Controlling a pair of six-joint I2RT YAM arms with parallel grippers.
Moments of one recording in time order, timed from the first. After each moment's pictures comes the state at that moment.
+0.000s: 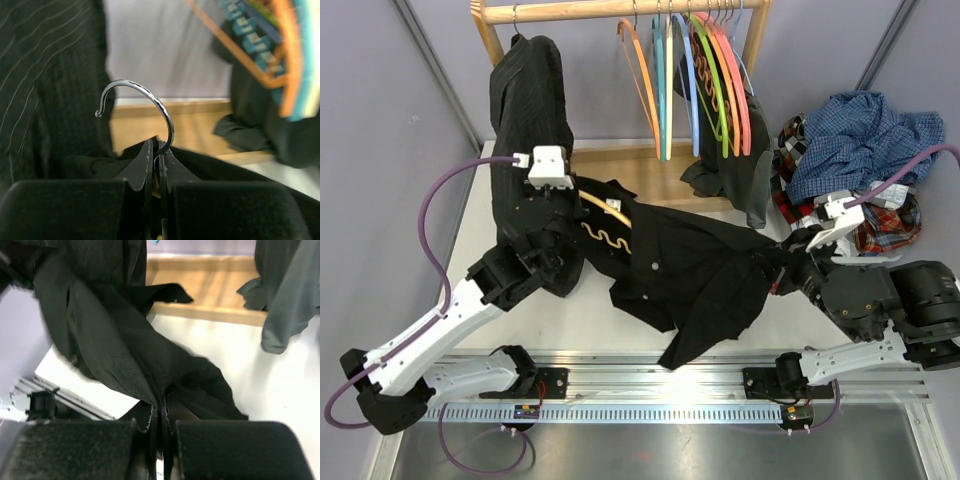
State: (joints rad) left arm -0.87 1.01 1.18 -0.14 -0.79 -0.07; right arm 1.66 0.91 1.62 -1.23 1.08 0.78
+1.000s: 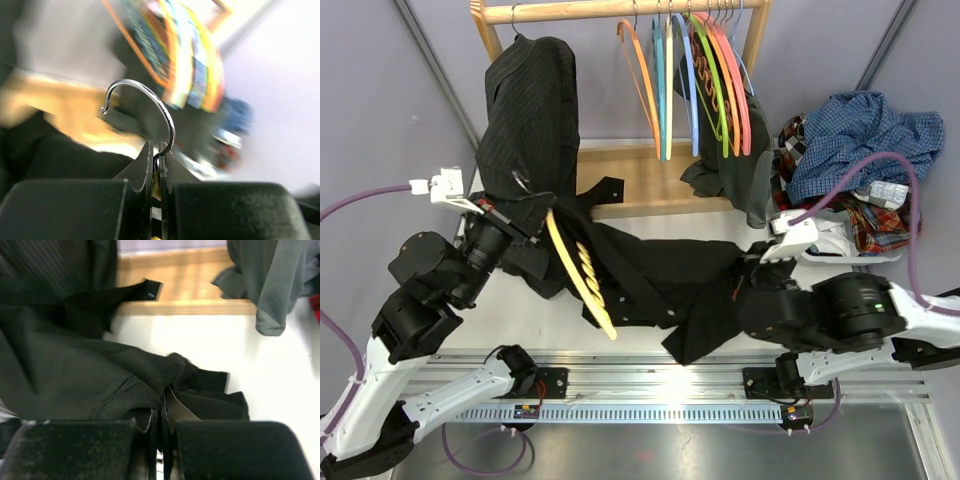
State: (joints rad) left arm -0.78 0.69 1.28 -0.48 -0.39 -0.58; right arm 1.64 1.03 1.56 -1.34 1.21 1.06
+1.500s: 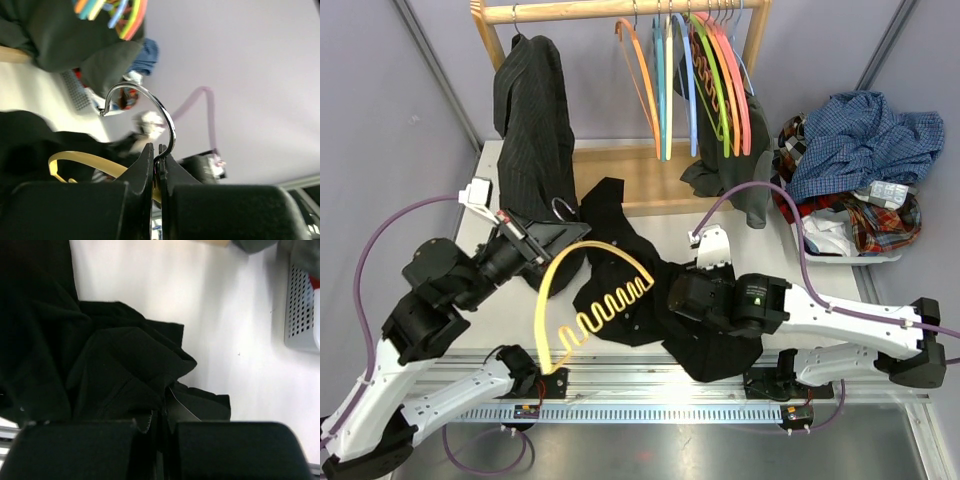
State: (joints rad) left arm -0.78 0.66 1.18 -0.45 0.03 -1.12; right arm 1.34 1.18 1.19 -1.10 0.94 0.84
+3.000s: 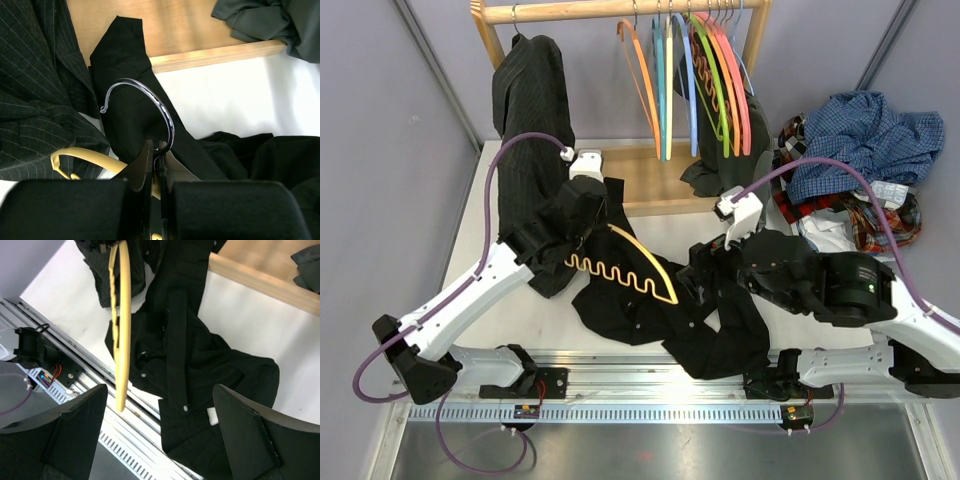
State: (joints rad) left arm -0.79 1.24 1.35 -0.73 -0.50 -0.46; right arm 1.29 1.06 1.56 -1.05 0.50 0.48
